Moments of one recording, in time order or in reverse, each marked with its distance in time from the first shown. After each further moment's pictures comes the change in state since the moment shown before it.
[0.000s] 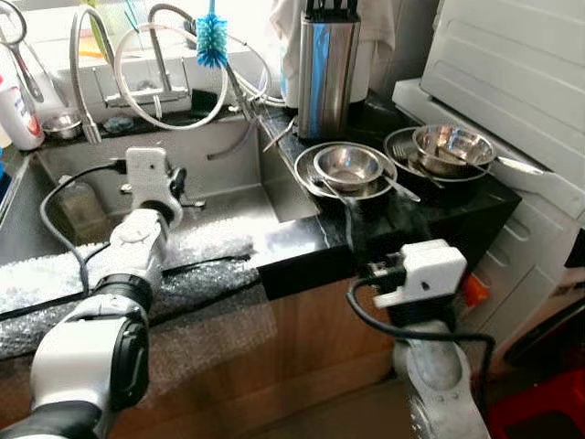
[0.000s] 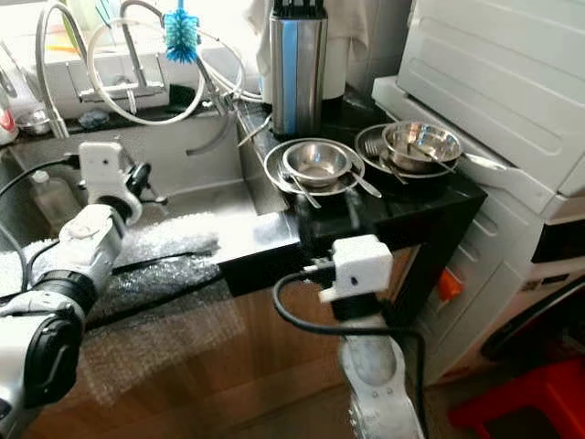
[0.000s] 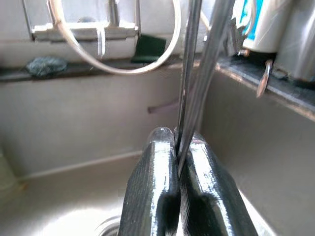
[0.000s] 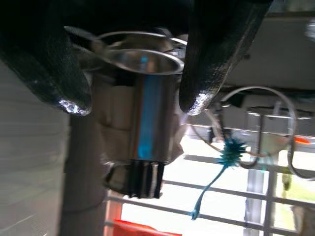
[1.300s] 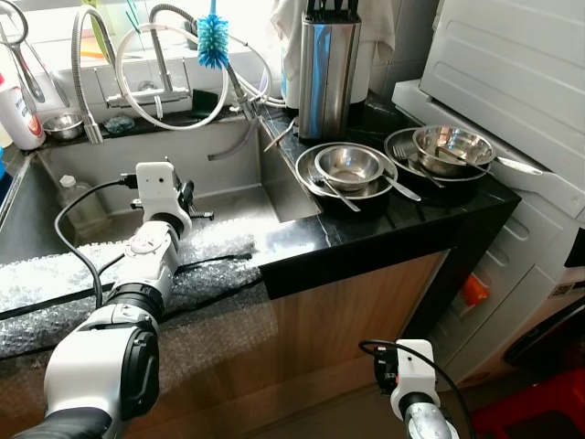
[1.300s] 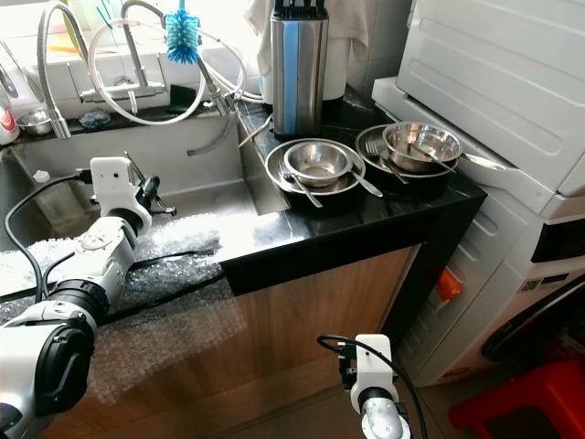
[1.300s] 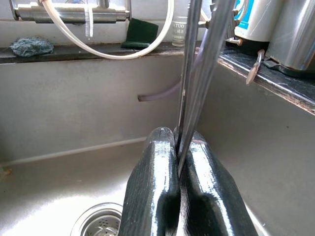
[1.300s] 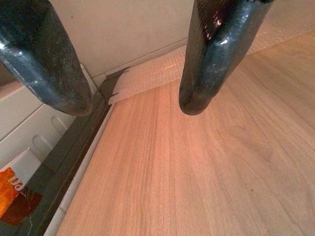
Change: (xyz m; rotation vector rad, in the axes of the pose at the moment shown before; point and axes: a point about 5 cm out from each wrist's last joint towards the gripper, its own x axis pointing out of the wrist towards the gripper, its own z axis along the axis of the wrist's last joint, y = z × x) left arm 0.002 -0.019 -0.007 -0.036 0.030 -0.007; right arm -0.120 -0.009 -0.167 0.098 1.006 -0.121
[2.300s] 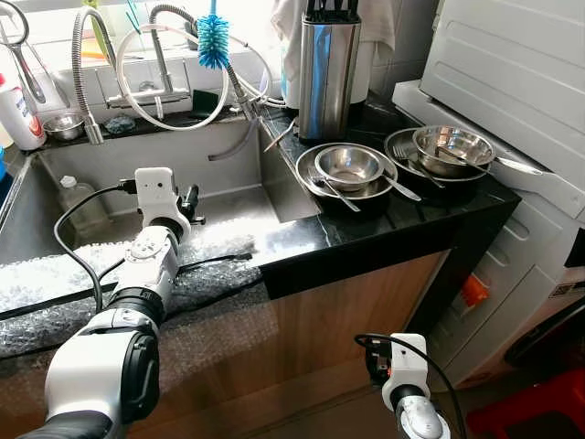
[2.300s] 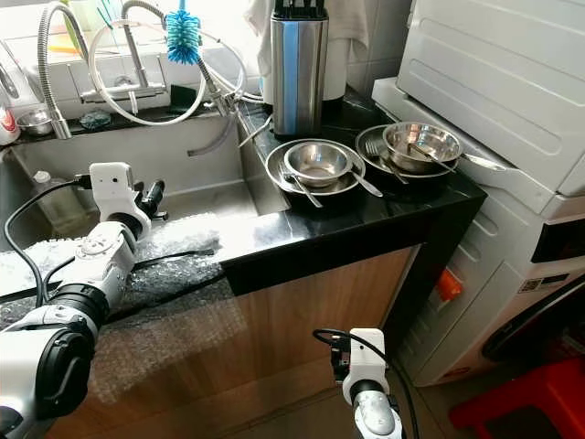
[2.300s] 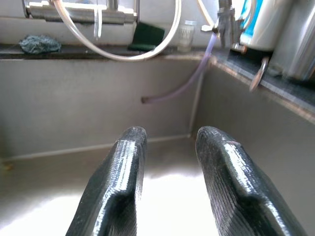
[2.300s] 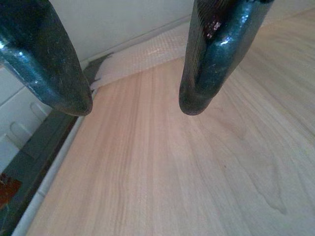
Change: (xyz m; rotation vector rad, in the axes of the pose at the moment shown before) left arm -0.003 -0.001 -0.003 -0.070 -0.038 0.024; right arm 0.008 0.012 0.008 0.036 -0.062 0.048
